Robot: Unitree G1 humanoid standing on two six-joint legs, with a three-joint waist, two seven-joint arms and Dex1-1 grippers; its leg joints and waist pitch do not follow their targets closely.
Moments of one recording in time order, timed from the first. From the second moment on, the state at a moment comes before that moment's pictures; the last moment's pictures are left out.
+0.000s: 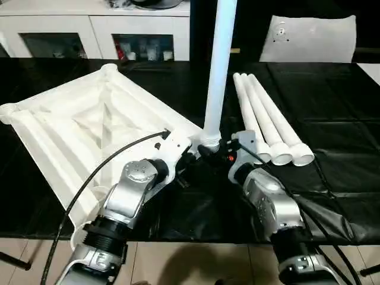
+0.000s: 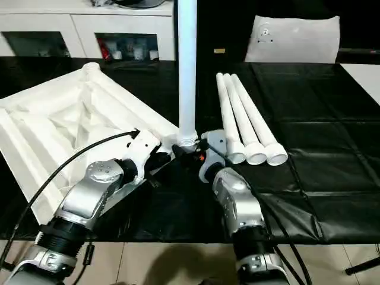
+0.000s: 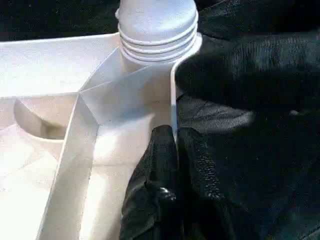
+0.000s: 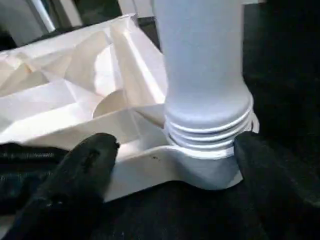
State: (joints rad) left arm -0.45 0.15 -0.22 0.28 0.10 0.41 -0.60; right arm -0.38 0.00 0.01 0.46 0.14 0.15 0.46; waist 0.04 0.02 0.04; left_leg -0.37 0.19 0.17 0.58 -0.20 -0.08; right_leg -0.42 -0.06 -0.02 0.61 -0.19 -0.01
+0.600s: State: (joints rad) left arm -0.49 0.26 -0.11 0.28 0.04 0.30 -0.58; right arm -0.26 -0.07 0.03 0.22 0.13 0.35 0.40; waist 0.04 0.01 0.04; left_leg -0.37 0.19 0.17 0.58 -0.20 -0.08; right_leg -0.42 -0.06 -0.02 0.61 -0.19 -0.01
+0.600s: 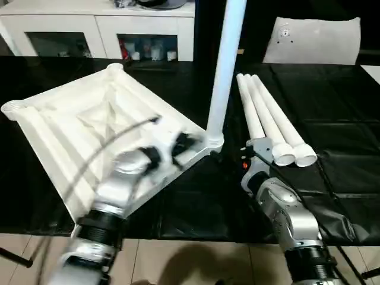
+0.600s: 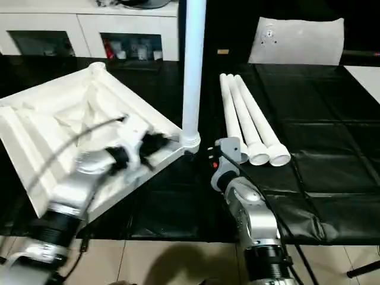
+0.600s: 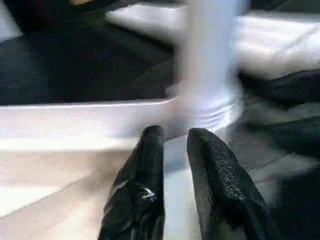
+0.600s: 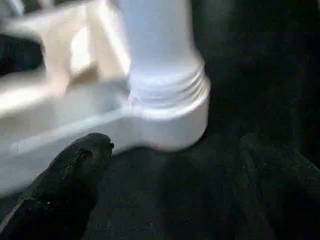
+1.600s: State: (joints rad) left arm -0.20 0.79 -0.14 -0.13 0.23 0.86 -0.79; right arm -0.49 0.00 0.17 0.53 0.06 0.35 0.45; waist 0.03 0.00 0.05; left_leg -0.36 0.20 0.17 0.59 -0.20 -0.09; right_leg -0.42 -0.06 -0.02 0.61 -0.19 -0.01
